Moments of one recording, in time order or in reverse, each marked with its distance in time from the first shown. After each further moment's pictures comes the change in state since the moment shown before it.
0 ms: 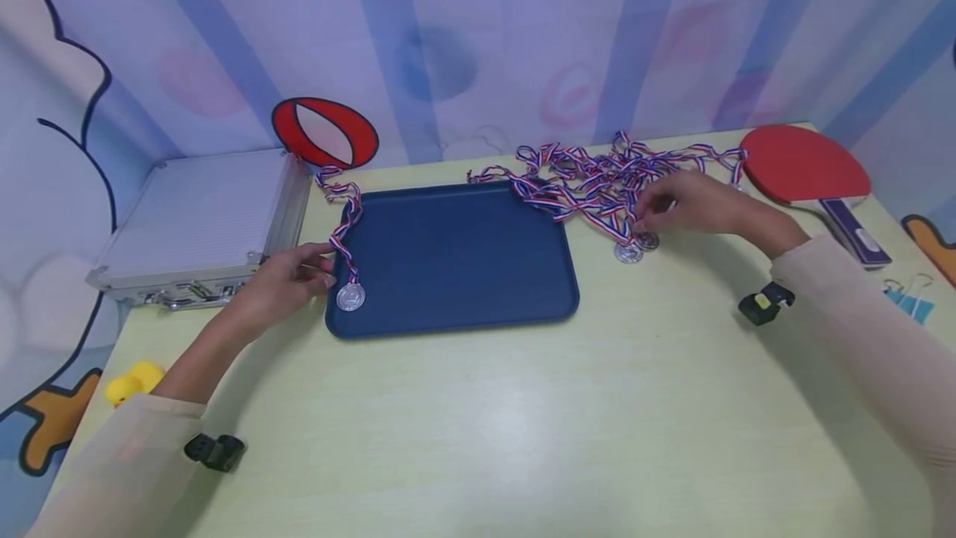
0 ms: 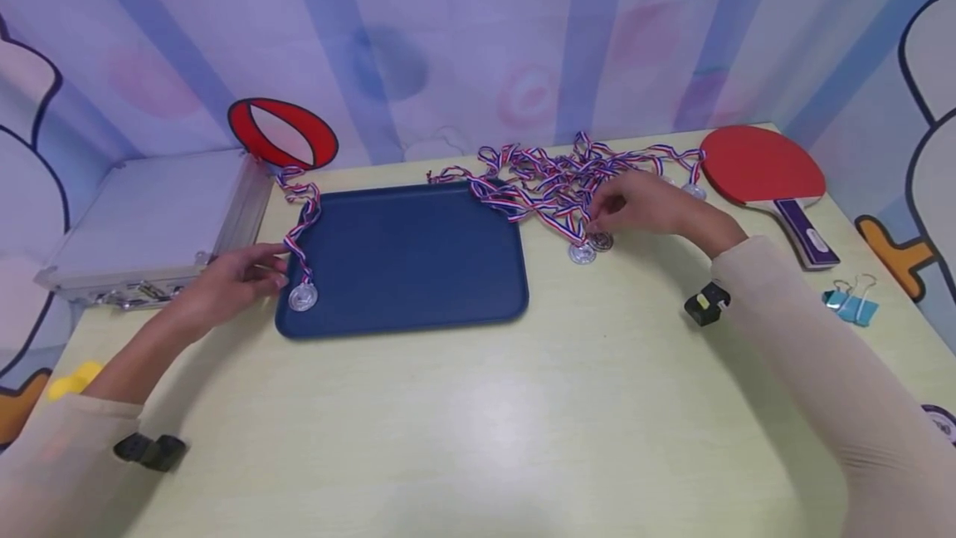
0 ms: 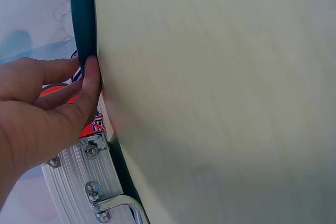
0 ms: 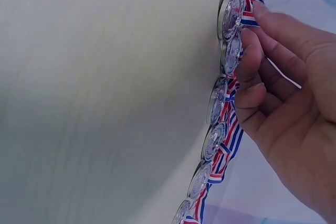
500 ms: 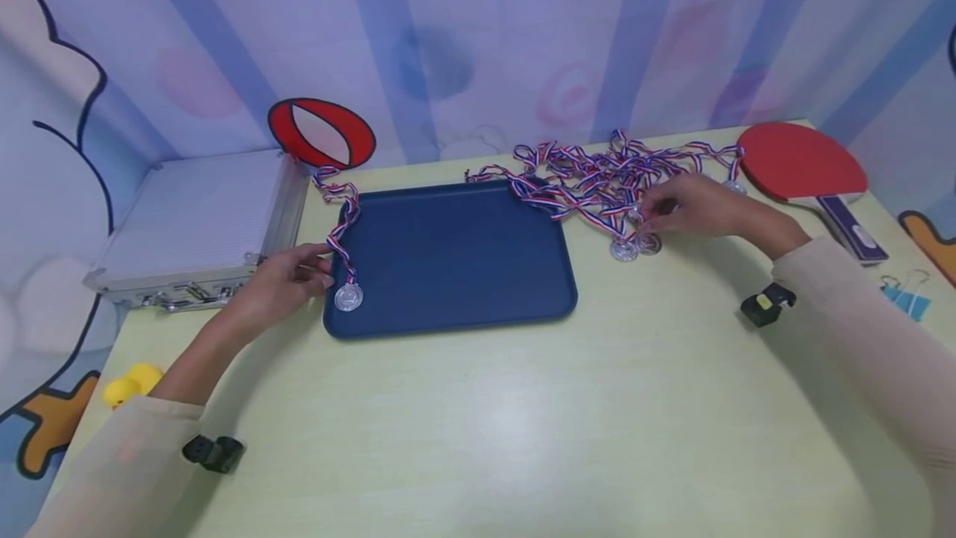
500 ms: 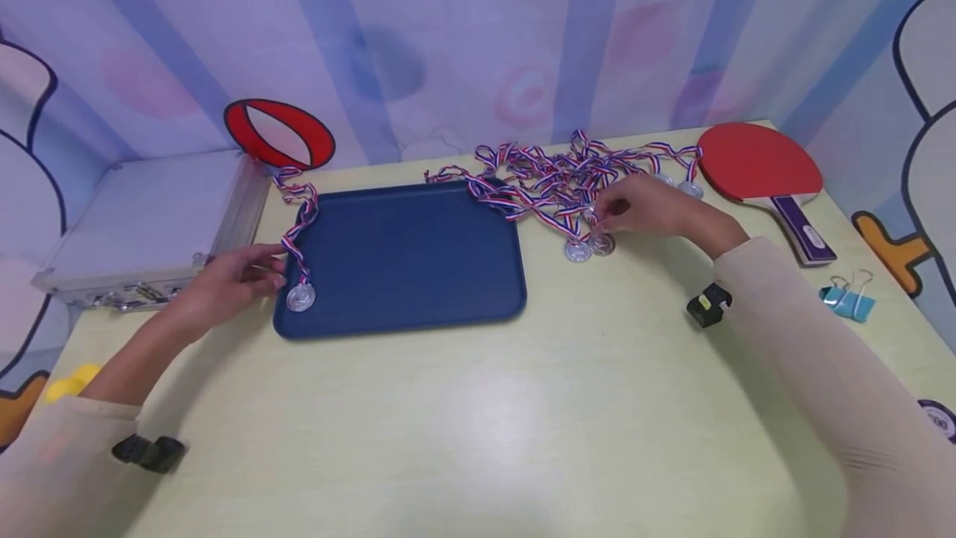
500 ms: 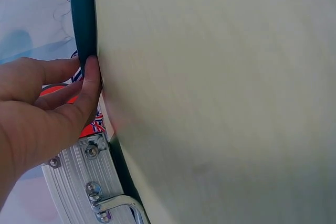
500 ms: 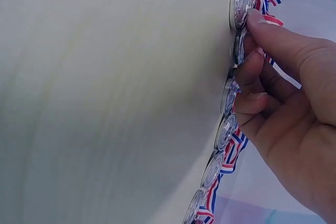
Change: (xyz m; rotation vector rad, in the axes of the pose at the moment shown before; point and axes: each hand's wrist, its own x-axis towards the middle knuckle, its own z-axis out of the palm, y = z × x) left_hand 0.001 -0.002 0.000 0.009 0.008 0.024; right_hand -0.005 0.007 0.002 -0.030 -0.001 -0.101
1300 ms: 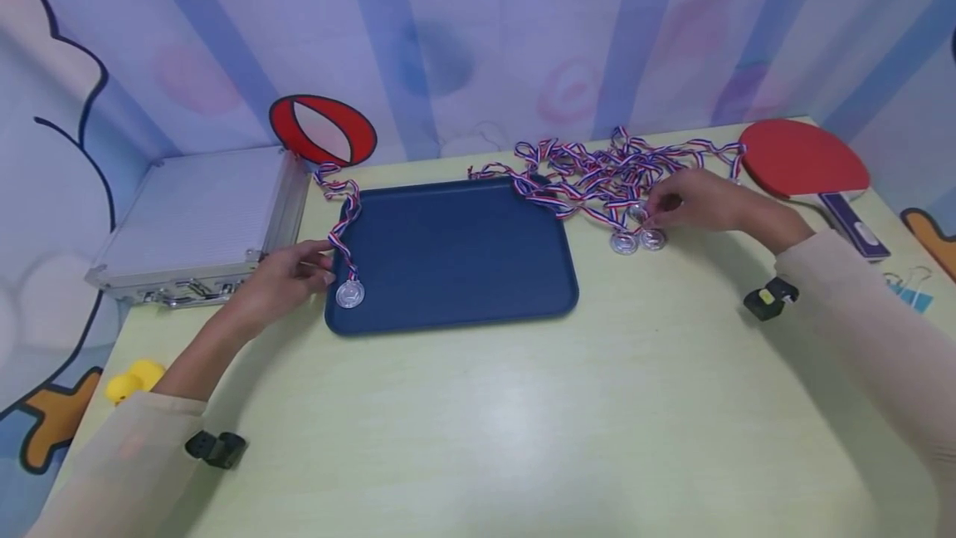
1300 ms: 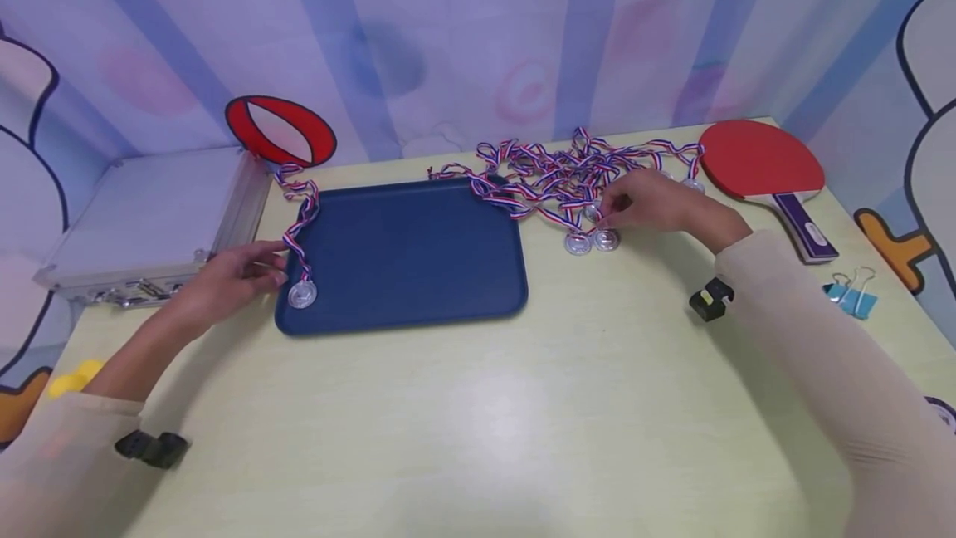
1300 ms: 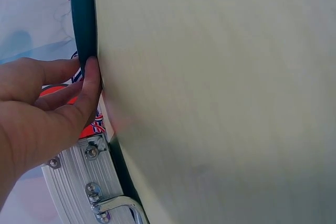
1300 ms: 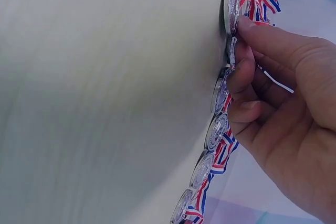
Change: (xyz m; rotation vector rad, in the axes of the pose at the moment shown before) left_hand 0.002 -0.003 -0.002 -0.014 -0.006 -0.030; right_hand 0.001 -0.004 -0.006 -0.055 -0.026 0.045
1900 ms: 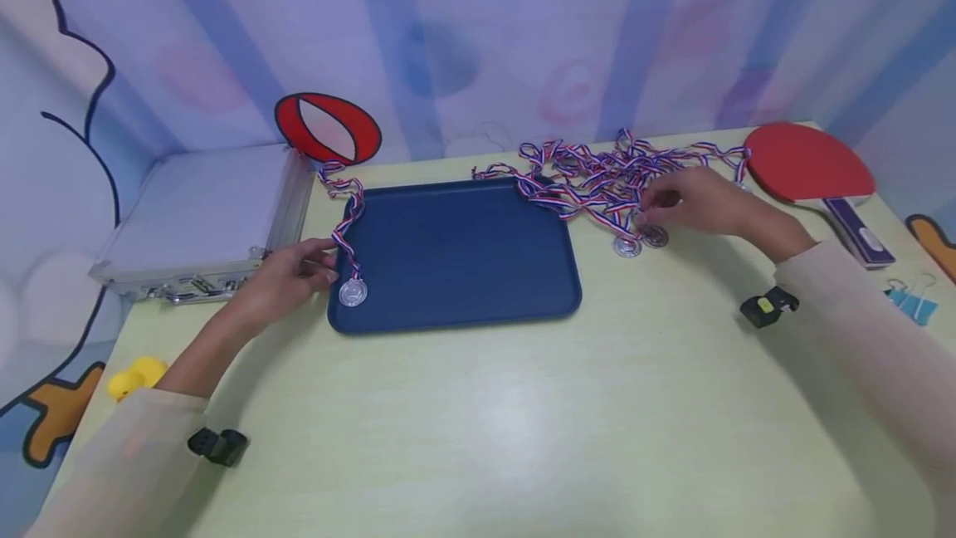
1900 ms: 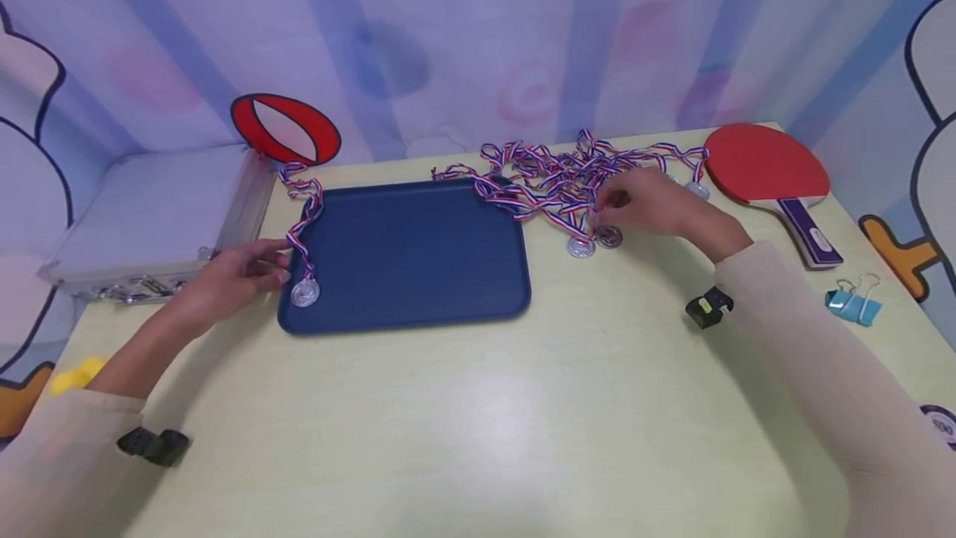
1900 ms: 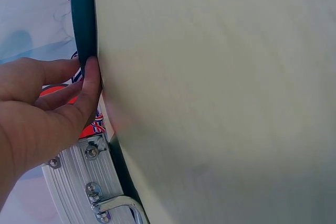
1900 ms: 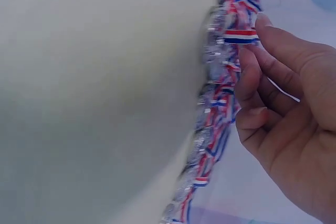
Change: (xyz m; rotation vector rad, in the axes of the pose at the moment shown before) left_hand -0.002 0.002 0.000 0.006 0.006 0.019; right_hand 0.001 -0.018 -0.001 0.000 0.097 0.079
